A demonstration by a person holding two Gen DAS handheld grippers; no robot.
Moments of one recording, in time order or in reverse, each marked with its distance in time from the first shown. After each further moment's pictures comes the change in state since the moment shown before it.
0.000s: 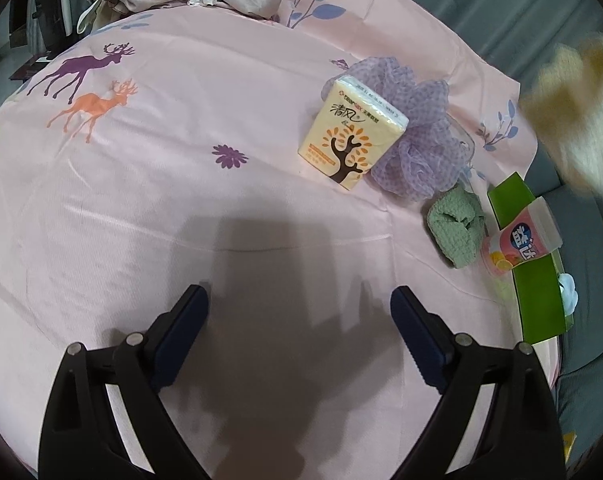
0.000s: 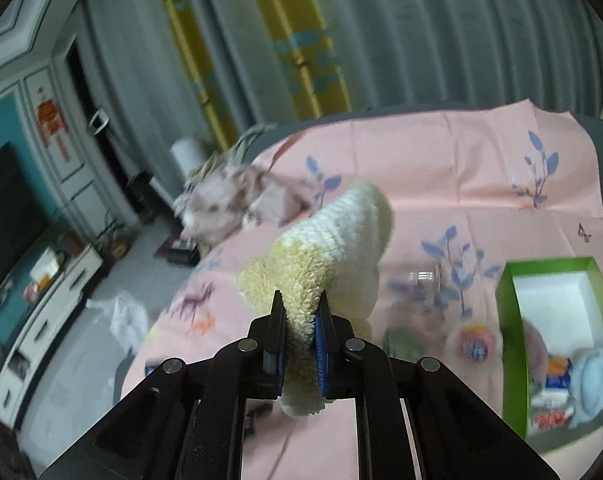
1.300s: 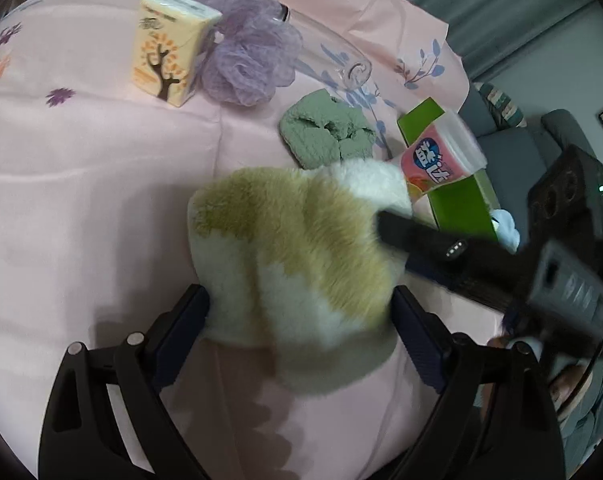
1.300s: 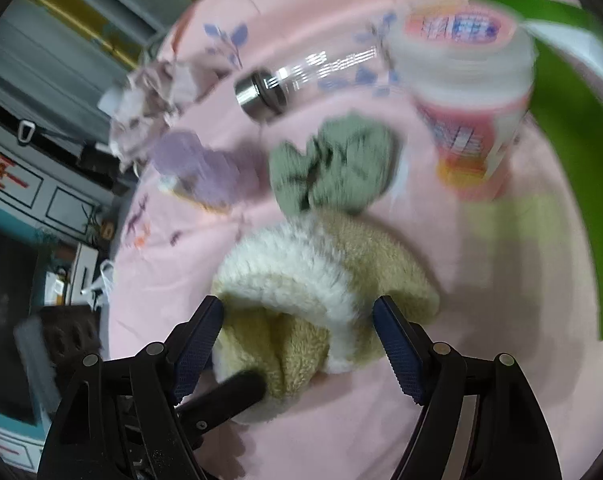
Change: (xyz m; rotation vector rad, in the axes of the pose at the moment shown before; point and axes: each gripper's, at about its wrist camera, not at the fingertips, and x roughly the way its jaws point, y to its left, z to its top) left arm 0.019 -0.081 -0.034 0.086 0.176 -0.254; right arm 0.138 -0.094 -0.115 0.390 0.386 0.015
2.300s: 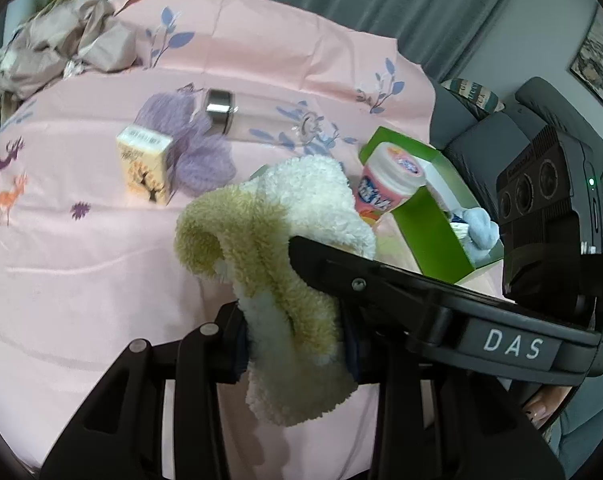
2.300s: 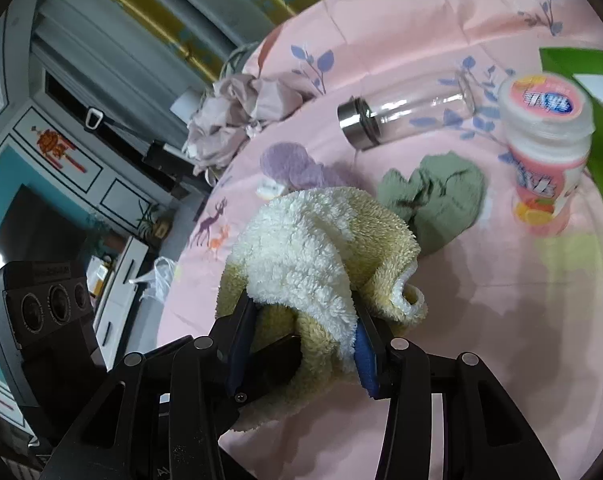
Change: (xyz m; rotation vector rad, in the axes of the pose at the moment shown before) left arm -0.053 -0.055 0.000 0.222 -0.166 0.069; right arm -0.056 0.040 -0.017 -0.162 -0.180 0.202
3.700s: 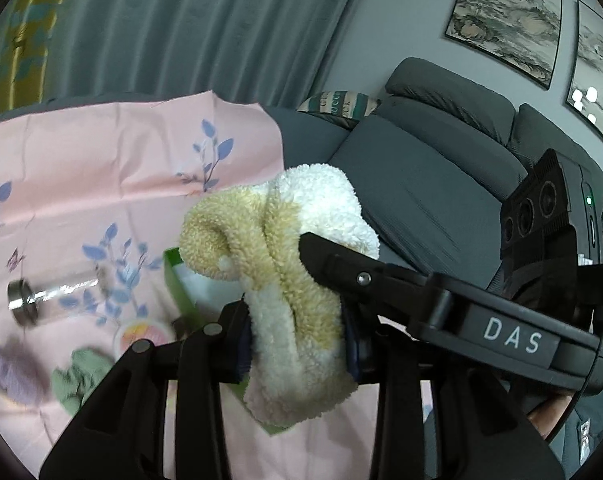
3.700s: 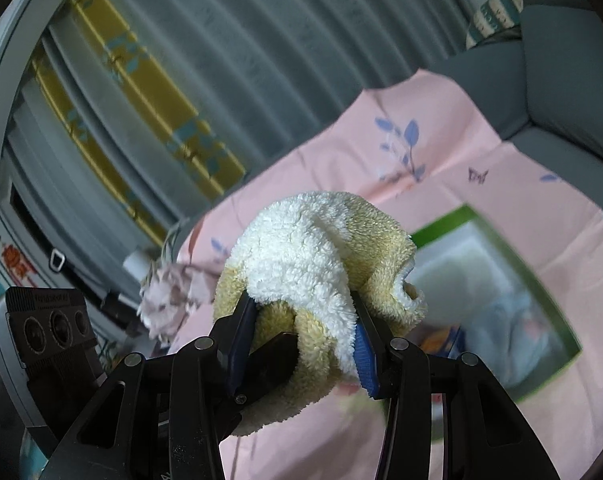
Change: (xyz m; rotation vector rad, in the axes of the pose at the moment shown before) left arm 0.038 -0.208 0.110 0.328 -0.131 -0.301; right arm -0.210 -0.081 0.076 0.145 -0.503 -0.216
